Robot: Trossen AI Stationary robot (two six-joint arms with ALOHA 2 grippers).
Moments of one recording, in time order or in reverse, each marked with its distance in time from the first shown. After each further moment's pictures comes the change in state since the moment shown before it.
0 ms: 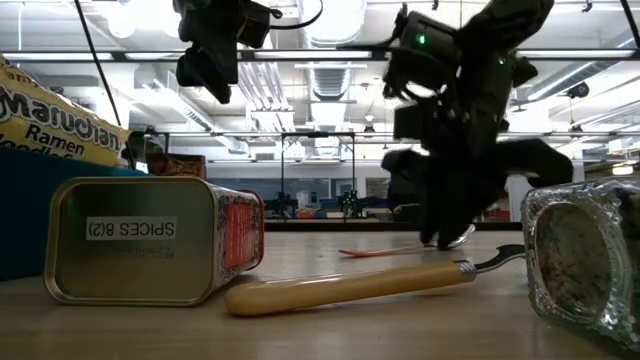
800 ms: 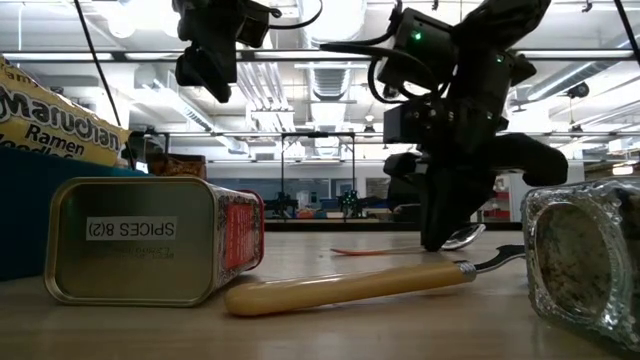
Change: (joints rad) left arm 0.000 -0.003 0.000 -0.004 0.008 0.000; right arm 0.011 0.059 0.033 -0.012 0.028 0.171
